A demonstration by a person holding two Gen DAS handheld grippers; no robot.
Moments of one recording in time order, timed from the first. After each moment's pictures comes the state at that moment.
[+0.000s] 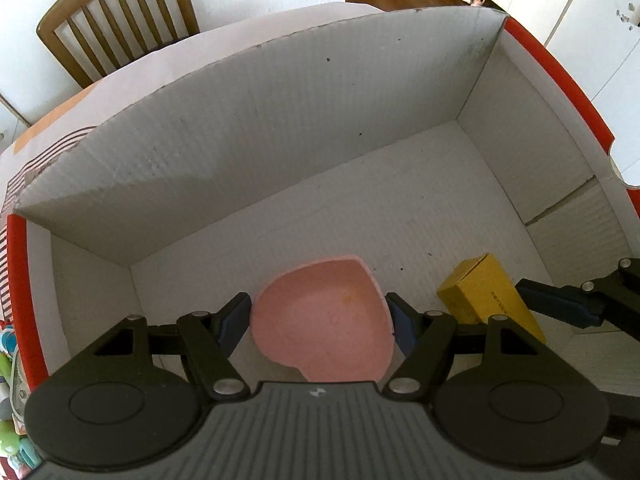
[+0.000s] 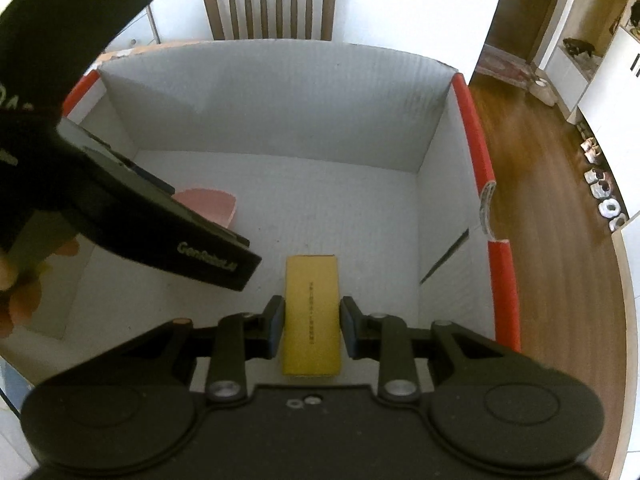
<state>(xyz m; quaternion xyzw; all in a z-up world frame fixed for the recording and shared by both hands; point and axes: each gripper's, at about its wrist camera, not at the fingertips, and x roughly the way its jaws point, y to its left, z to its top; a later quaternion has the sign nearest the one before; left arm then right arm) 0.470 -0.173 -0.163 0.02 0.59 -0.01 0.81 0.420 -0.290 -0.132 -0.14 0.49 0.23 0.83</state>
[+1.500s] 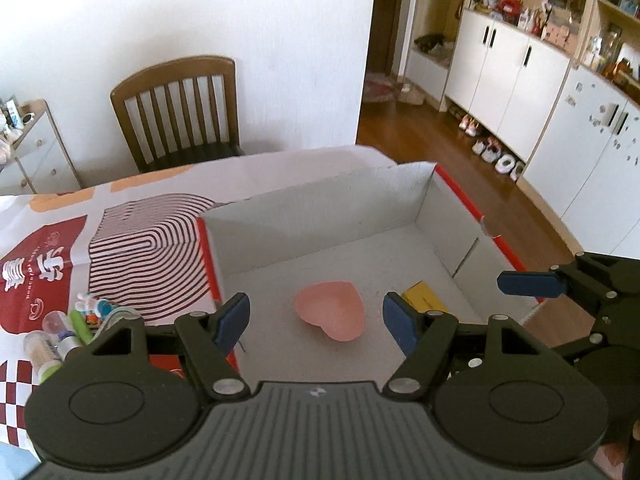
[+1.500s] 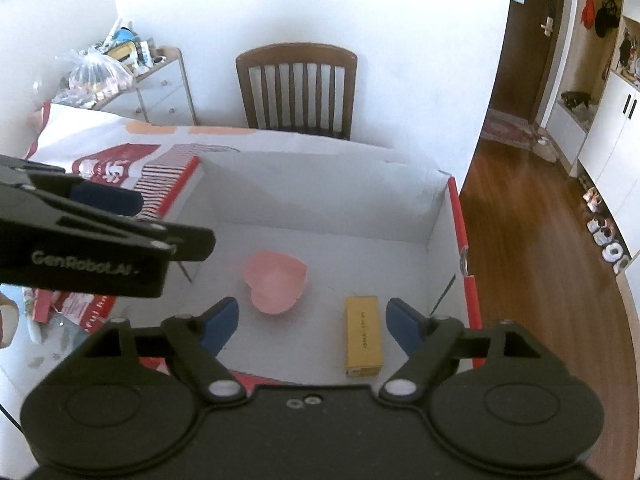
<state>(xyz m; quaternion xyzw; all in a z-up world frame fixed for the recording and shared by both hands) 0.335 -0.153 -0.025 -0.03 0.42 0.01 0.91 0.347 -0.308 -0.045 -0.11 0.39 0.27 0.87</state>
